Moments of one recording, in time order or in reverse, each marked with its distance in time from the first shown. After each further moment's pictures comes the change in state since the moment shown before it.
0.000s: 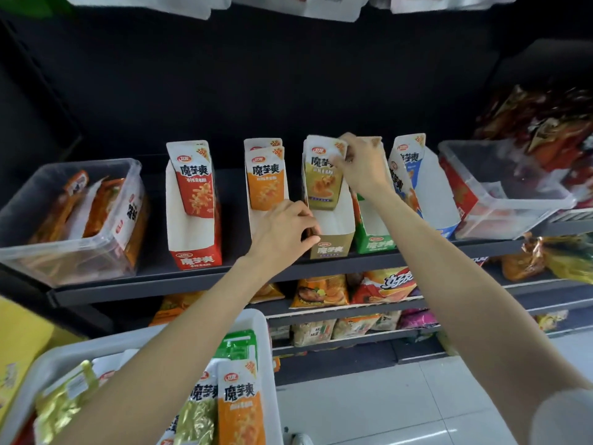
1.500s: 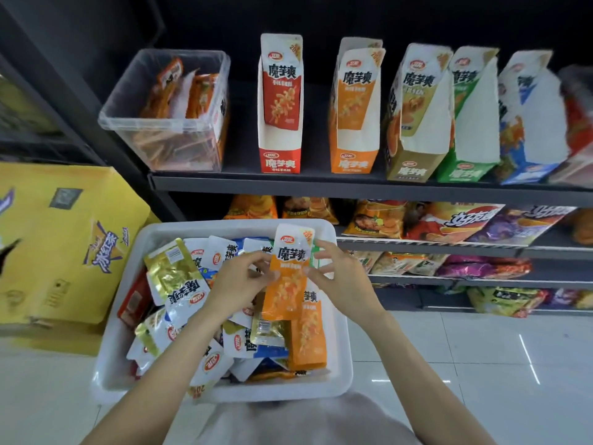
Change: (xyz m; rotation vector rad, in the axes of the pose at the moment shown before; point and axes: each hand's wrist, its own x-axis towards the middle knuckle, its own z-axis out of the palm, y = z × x) left_hand -0.268 -0.045 -0.008 -0.638 -0.144 -0.807; right_hand -0.294 -0.094 0.095 0.257 -0.607 0.158
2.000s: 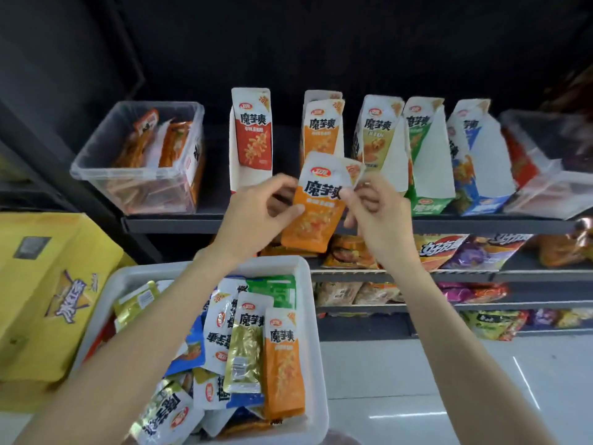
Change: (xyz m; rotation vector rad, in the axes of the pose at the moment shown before) left_hand 0.061 0.149 -0.028 -0.016 0.109 0.562; right_hand 0.042 -0.036 -0.128 0.285 0.459 -0.327
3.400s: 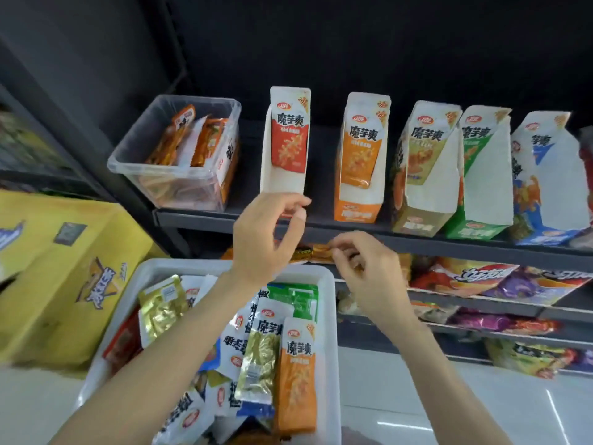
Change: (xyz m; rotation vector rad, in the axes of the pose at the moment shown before) left_hand -0.007 -0.034 0.009 0.215 0.449 0.282; right_hand -0.020 0.029 0.040 -0.226 -0.206 -0.136
